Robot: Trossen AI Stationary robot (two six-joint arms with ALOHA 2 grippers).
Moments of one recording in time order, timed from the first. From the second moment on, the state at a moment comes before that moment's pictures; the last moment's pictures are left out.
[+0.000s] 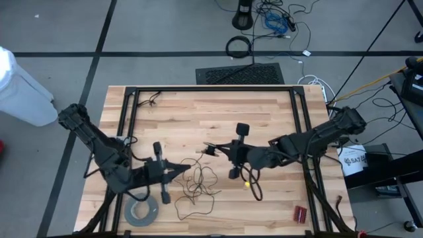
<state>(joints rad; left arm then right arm) -0.74 1.32 1.19 0.04 -0.96 -0.03 0.40 1.49 1.35 -0.29 0.70 -0.10</state>
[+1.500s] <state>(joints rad) -0.56 1.59 1.19 0.10 -0.76 -0.15 0.48 1.40 1.35 -0.23 0.62 -0.01</state>
